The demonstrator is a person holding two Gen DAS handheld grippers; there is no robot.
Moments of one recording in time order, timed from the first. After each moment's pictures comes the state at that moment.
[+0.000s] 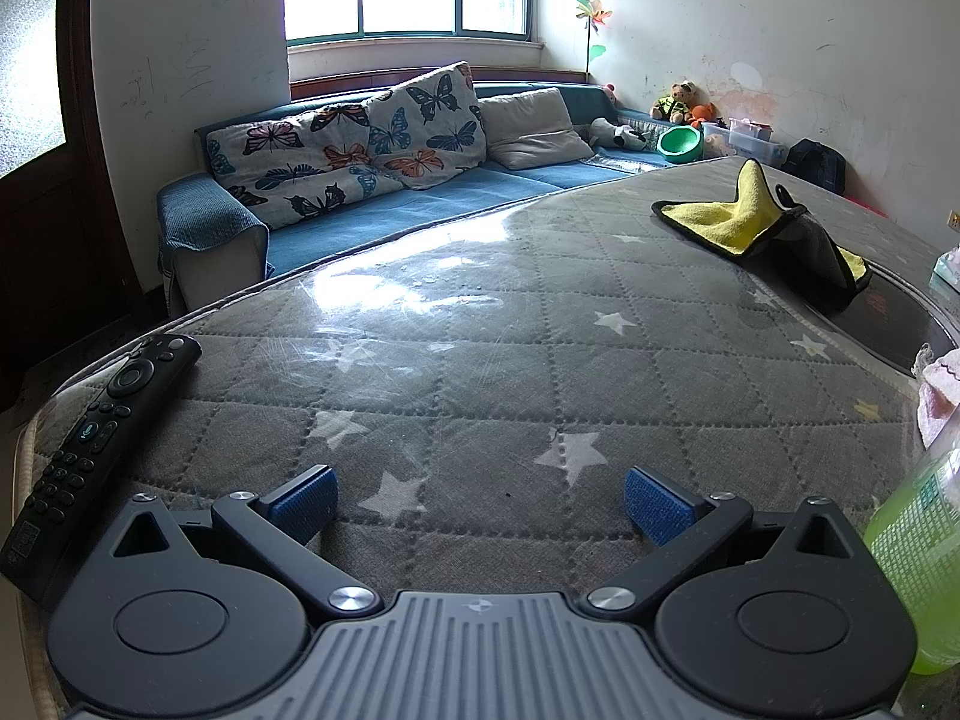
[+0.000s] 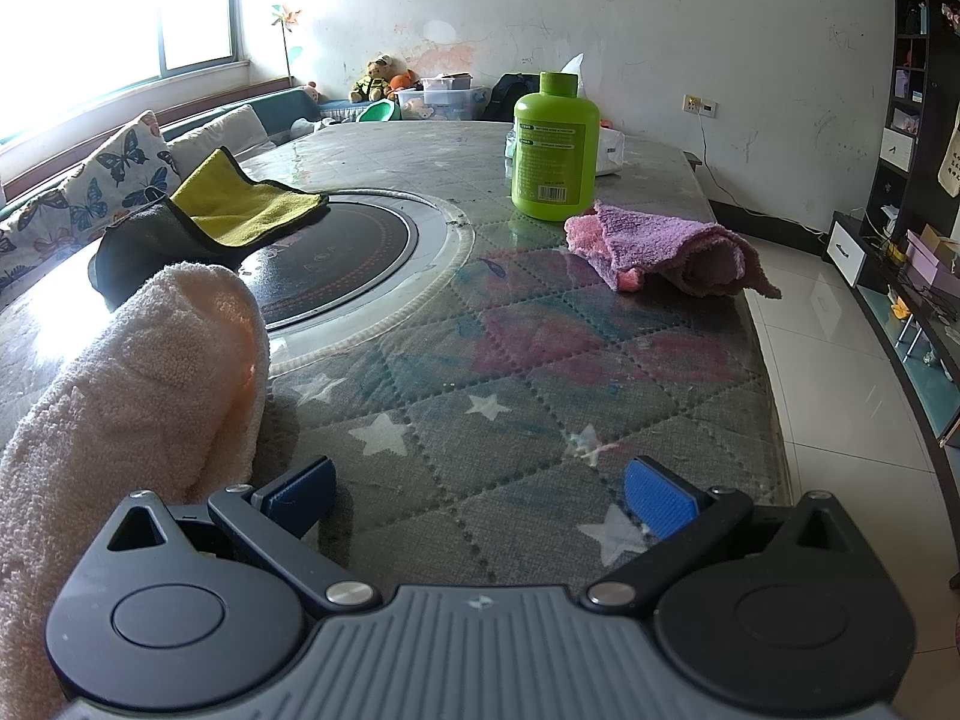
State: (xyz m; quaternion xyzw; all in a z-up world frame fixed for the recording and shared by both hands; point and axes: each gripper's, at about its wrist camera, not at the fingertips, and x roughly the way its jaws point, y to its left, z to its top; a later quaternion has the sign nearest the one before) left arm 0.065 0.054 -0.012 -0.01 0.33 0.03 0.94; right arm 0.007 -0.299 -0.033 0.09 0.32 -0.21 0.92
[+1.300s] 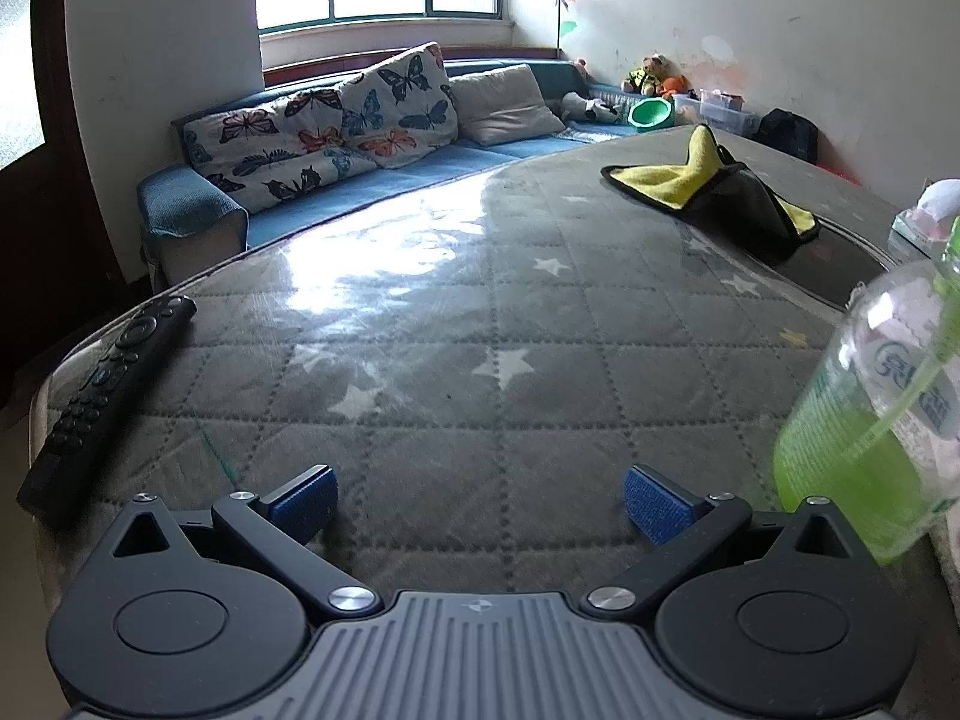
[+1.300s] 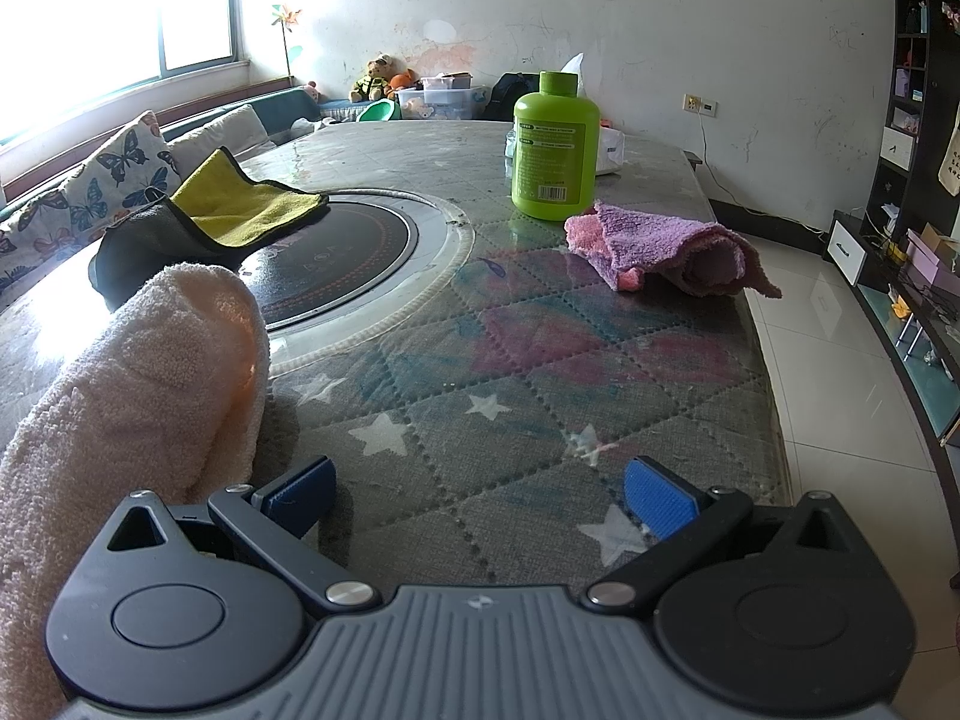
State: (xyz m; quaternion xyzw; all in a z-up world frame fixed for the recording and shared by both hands) left arm 0.023 0.033 -0.007 0.00 0.36 0.00 0.93; right arm 0.007 -0.300 -0.033 0.09 0.32 -0.21 0.92
